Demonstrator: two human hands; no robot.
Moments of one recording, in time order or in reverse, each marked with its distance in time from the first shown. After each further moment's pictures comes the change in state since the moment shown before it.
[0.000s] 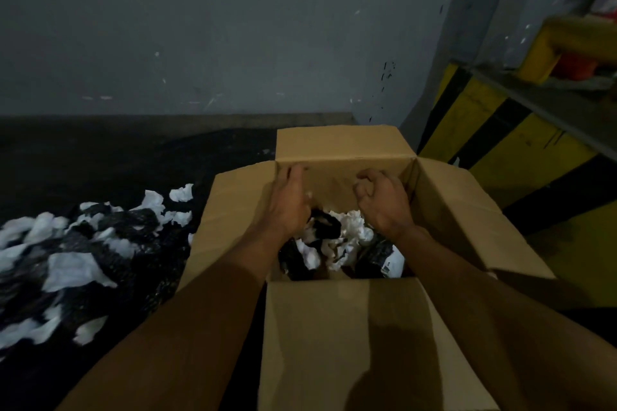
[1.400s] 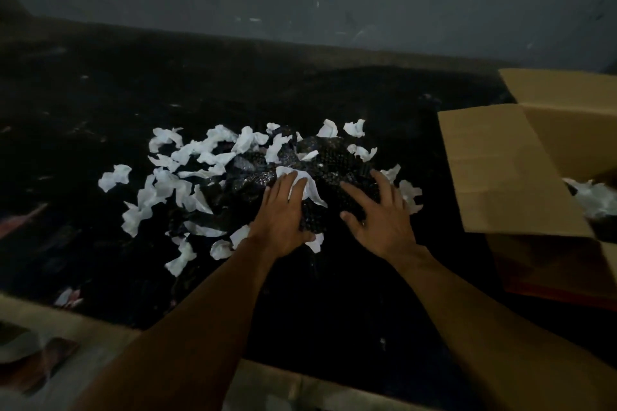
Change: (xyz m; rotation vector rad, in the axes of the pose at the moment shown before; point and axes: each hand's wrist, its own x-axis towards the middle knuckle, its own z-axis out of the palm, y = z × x) left_hand -0.174 -0.380 -0.215 0.474 -0.139 -0.059; right_hand -0.156 -0.253 0.322 -0.288 -0.284 -0.351
